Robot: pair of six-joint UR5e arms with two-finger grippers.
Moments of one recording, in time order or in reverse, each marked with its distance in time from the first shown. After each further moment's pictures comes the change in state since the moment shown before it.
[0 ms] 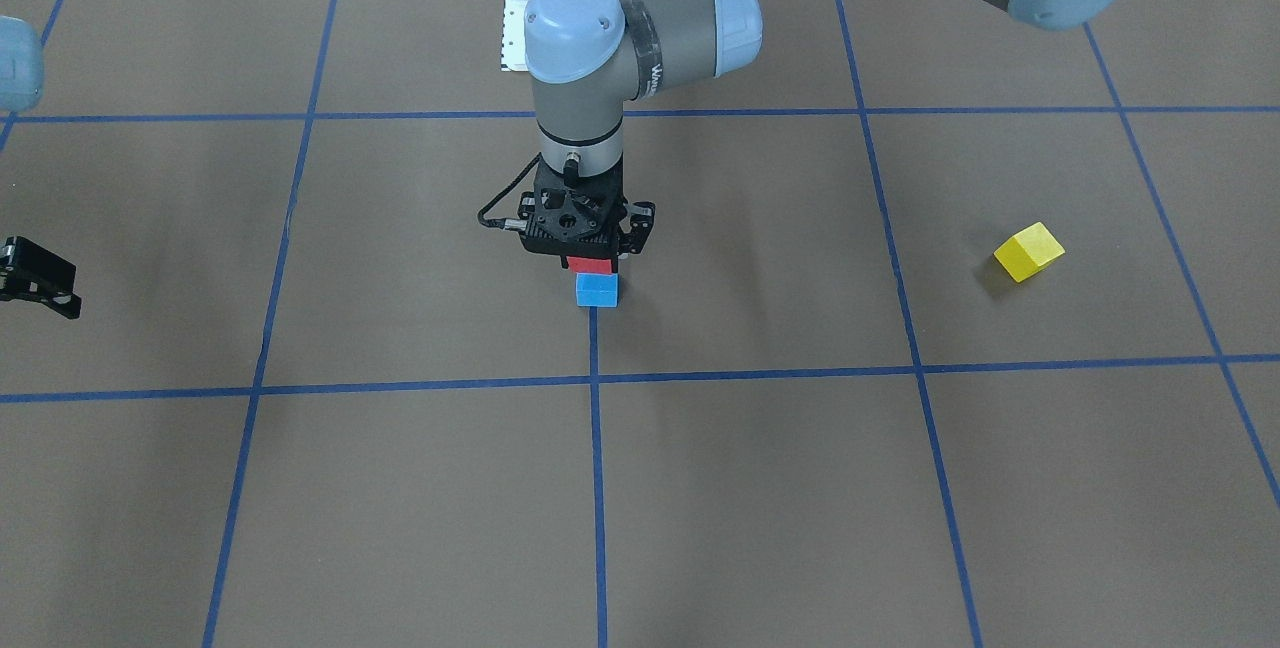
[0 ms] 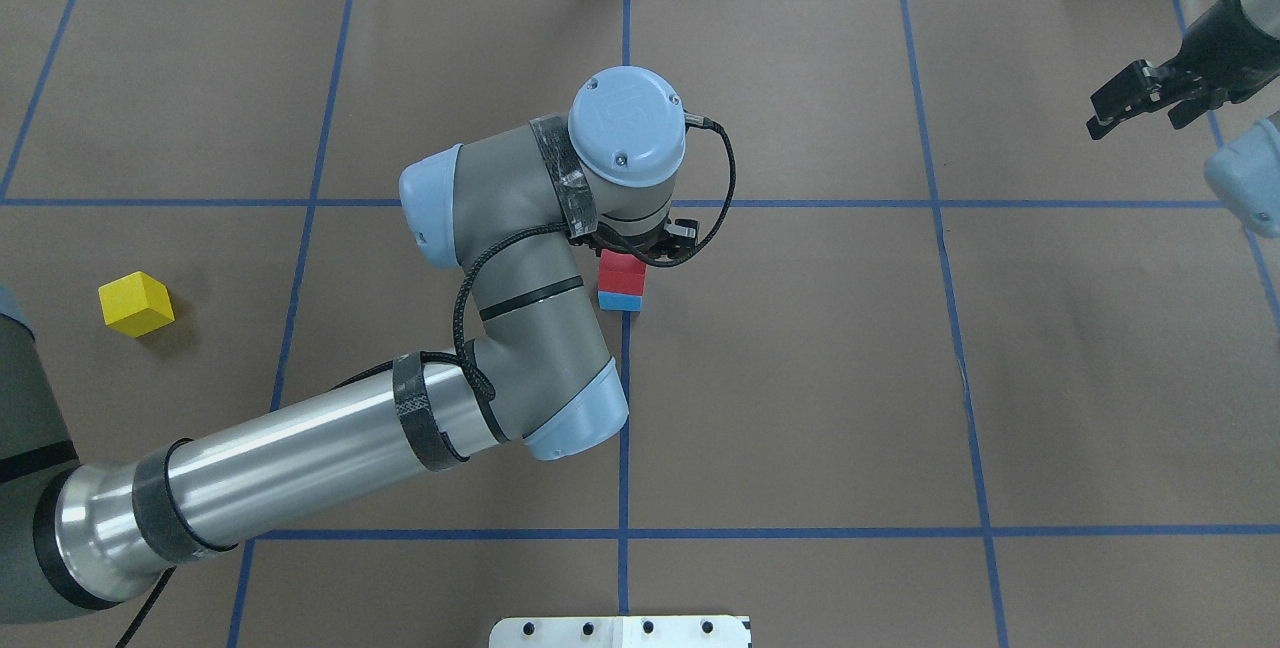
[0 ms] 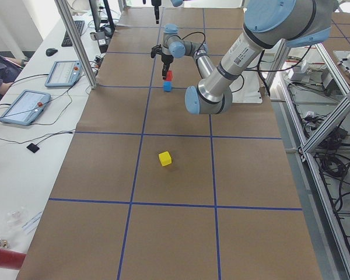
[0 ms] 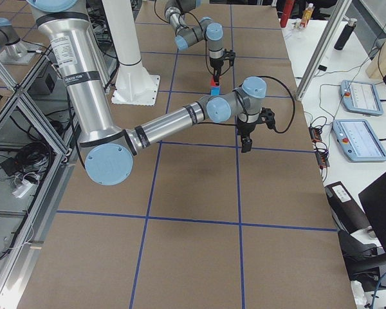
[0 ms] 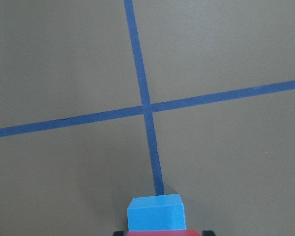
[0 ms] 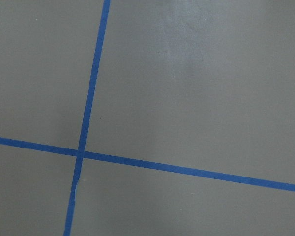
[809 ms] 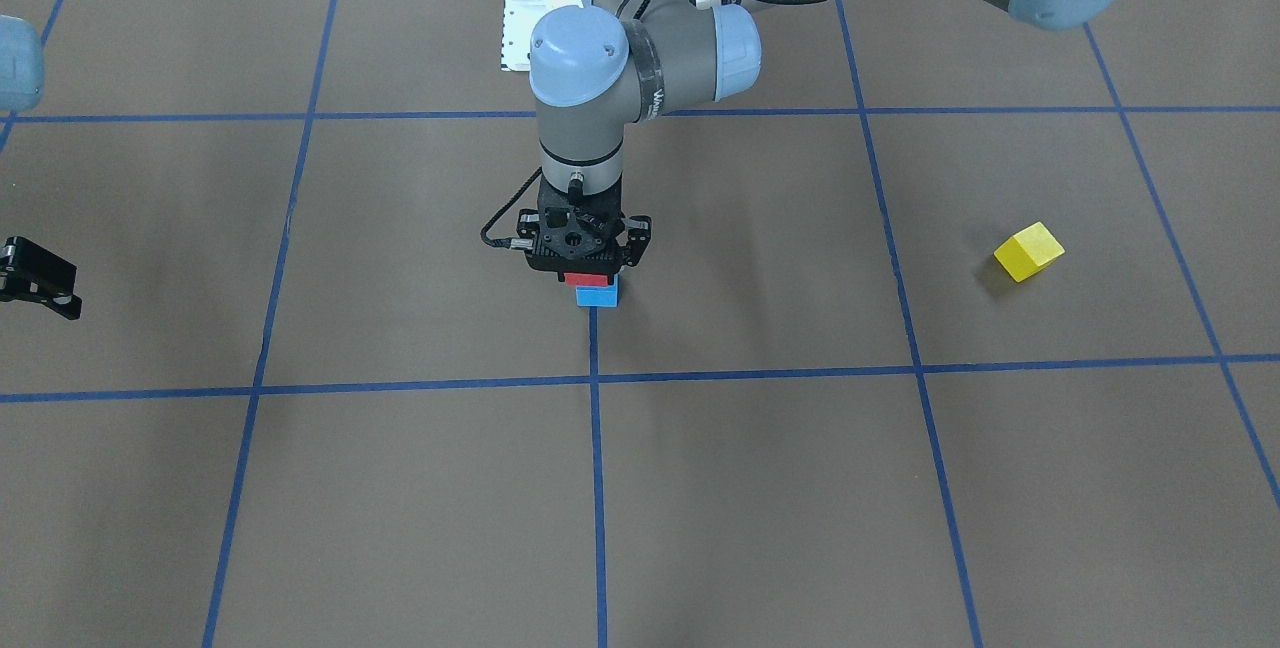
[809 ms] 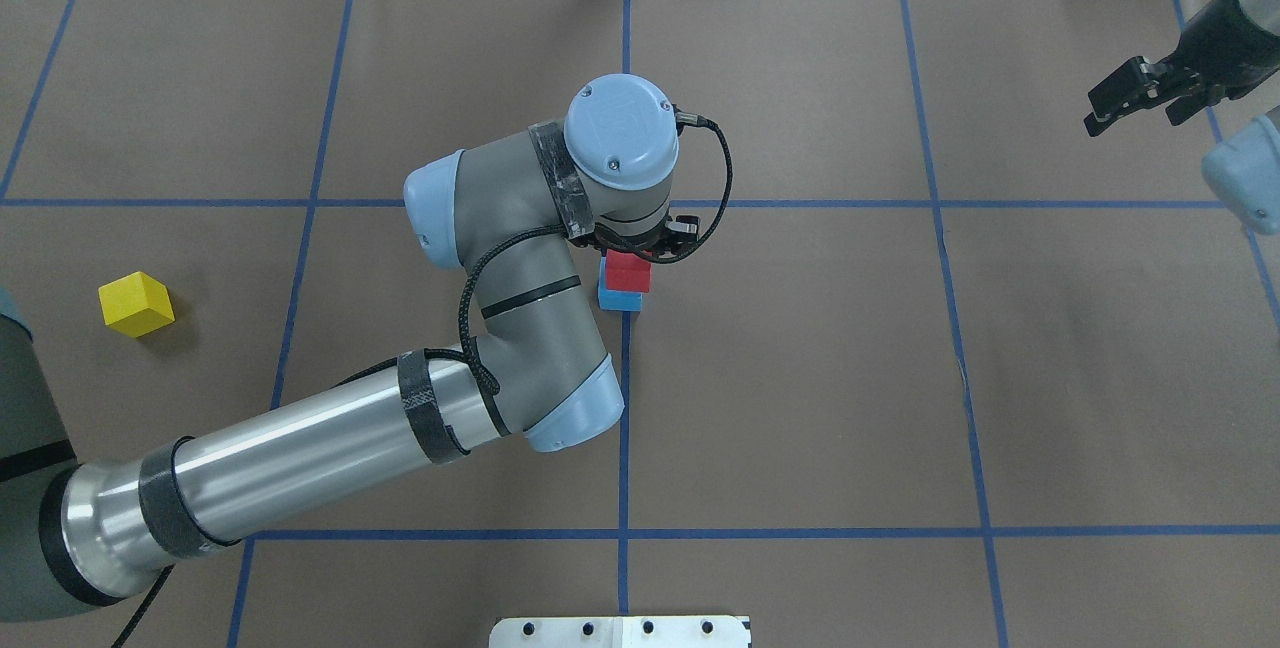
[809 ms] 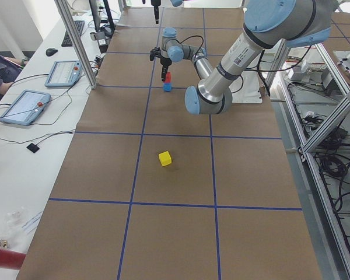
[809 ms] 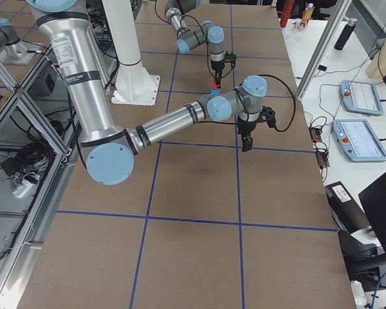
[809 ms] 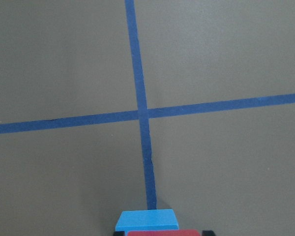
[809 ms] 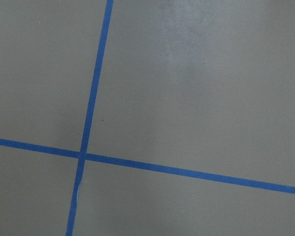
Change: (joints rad) left arm -0.003 0.004 0.048 -0.084 -0.004 -0.051; right arm 0.000 0.008 0.000 -0.004 -0.002 0.000
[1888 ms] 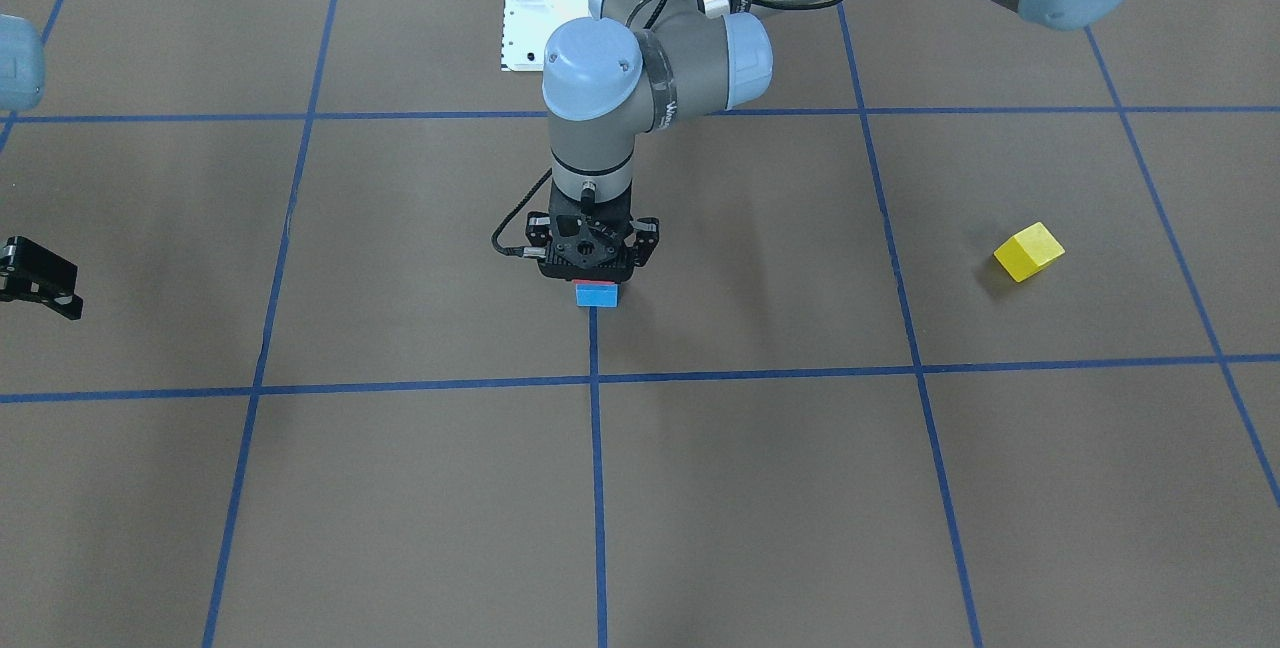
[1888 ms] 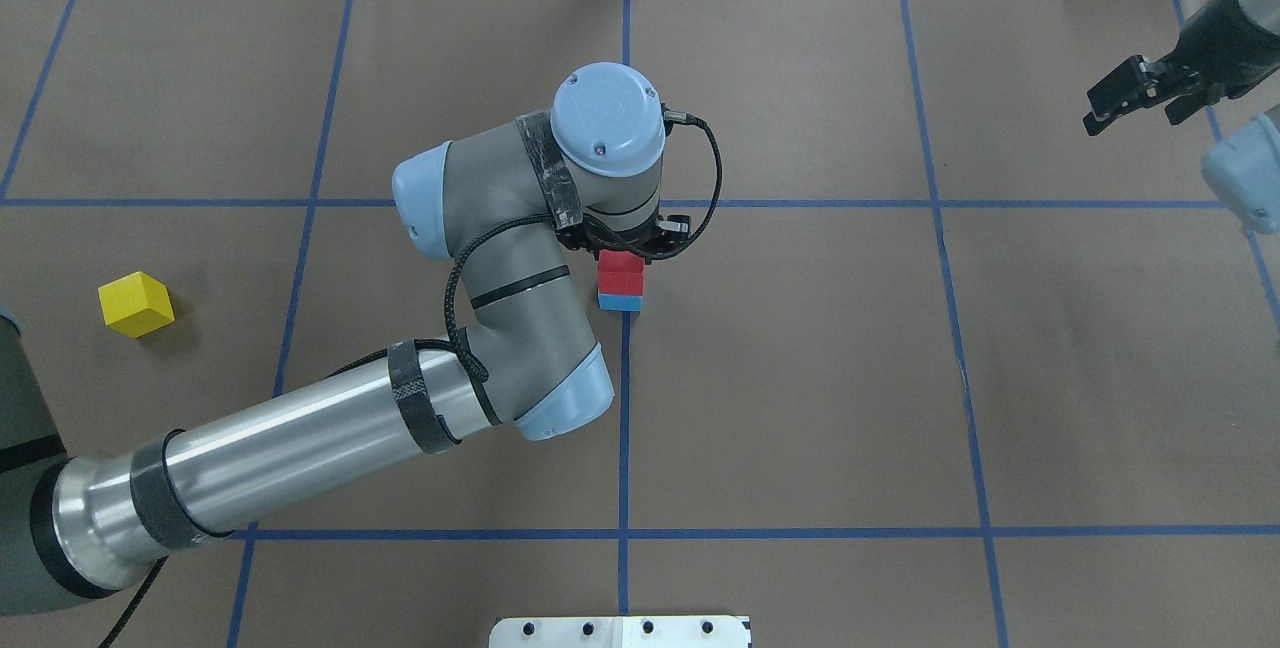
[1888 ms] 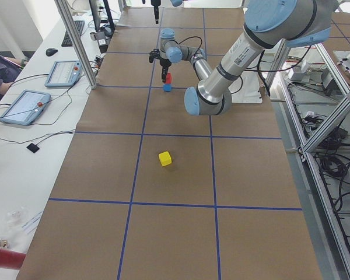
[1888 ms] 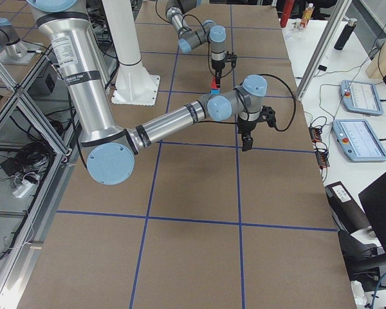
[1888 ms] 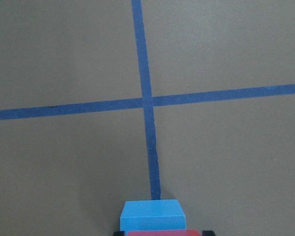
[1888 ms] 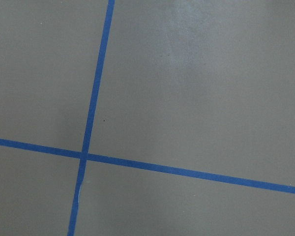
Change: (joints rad) left arm -0.017 0.009 -0.001 0.005 -0.055 -0.001; right arm 0.000 0.002 0.001 -0.002 0.002 0.002
